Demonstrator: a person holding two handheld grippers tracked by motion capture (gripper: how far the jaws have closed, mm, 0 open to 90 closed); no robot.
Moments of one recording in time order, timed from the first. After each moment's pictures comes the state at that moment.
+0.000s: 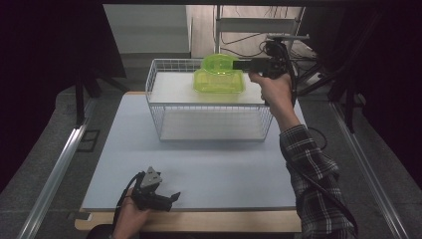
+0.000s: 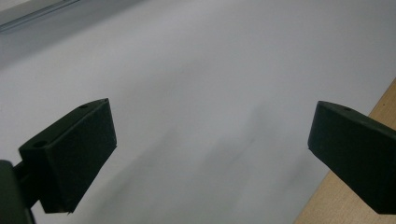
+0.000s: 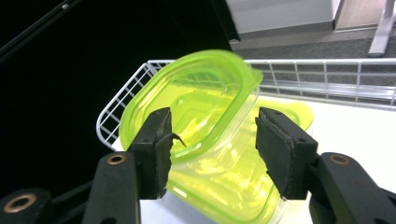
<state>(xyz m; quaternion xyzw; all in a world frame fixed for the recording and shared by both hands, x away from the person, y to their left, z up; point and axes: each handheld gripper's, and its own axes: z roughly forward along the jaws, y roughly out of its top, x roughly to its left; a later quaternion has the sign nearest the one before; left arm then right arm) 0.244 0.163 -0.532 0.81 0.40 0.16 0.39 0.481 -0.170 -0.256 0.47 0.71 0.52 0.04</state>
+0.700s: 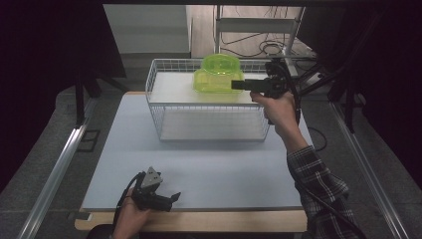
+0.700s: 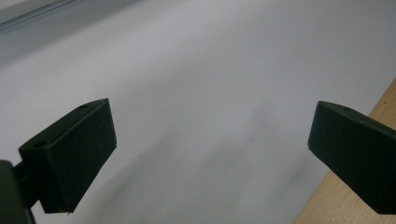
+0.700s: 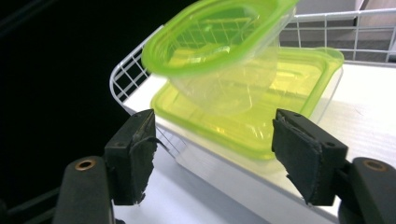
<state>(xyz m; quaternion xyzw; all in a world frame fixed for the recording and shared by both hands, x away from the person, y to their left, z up) 0.244 0.163 -0.532 0.81 0.40 0.16 0.39 0.444 -0.177 -0.283 0.42 0.74 0.52 0.04</state>
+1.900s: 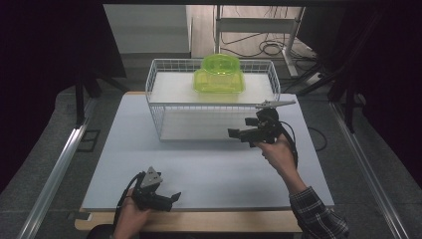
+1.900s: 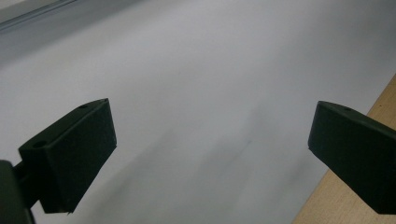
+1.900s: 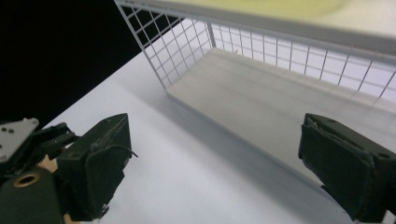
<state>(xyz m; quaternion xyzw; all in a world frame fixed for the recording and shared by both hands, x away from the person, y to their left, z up) 0.244 0.162 -0.533 0.81 0.40 0.15 0.40 0.388 -0.182 -0.376 0.37 0.80 0.47 0.06</state>
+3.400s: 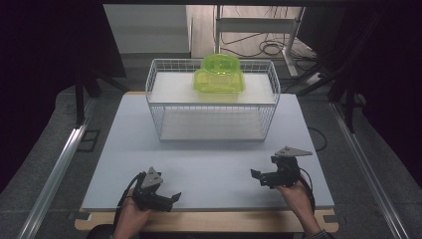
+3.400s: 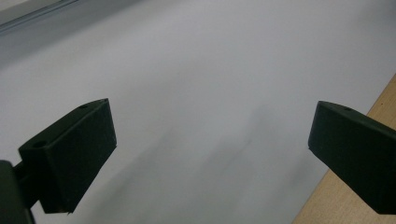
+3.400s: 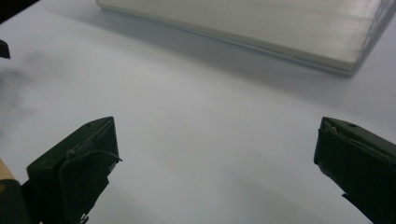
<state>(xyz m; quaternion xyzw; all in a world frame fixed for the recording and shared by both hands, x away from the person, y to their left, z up) 0.243 0.161 -0.533 0.81 0.39 0.16 0.40 0.324 -0.253 -0.479 0.42 0.80 0.42 0.12</state>
